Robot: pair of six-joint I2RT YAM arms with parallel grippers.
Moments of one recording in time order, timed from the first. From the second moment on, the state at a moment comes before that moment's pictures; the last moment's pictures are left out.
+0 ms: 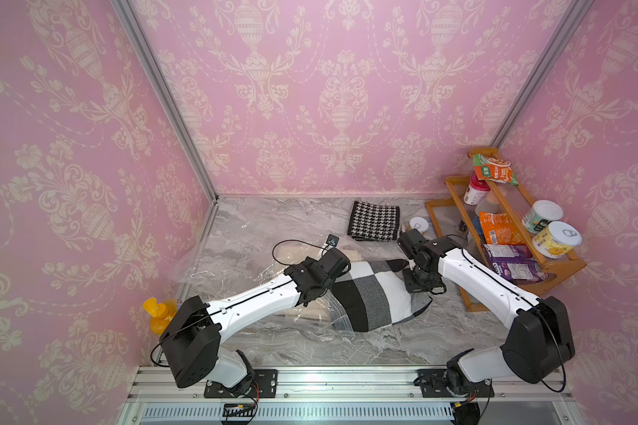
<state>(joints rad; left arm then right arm) -0.85 1.47 1.04 -0.51 -0.56 -0.31 0.39 1.46 1.13 -1.18 0.20 0.36</state>
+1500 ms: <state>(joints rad) -0.63 1.31 1.19 -0.81 -0.72 -0.34 -0.13 1.75 1.25 -0.93 0.08 0.42</state>
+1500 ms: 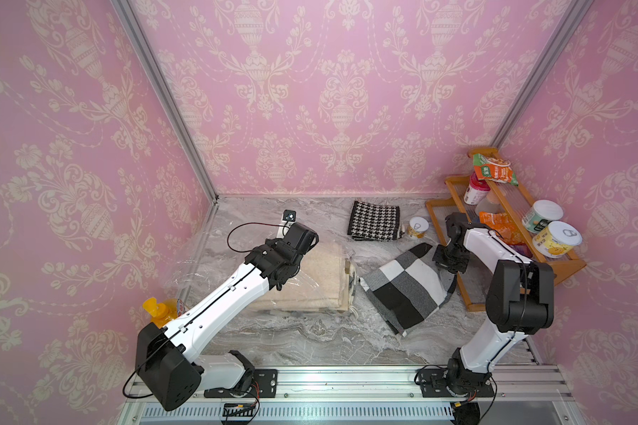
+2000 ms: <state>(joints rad) -0.62 1.28 1.19 -0.81 -0.69 -0.34 0.12 1.59 1.25 -0.96 0.06 0.18</state>
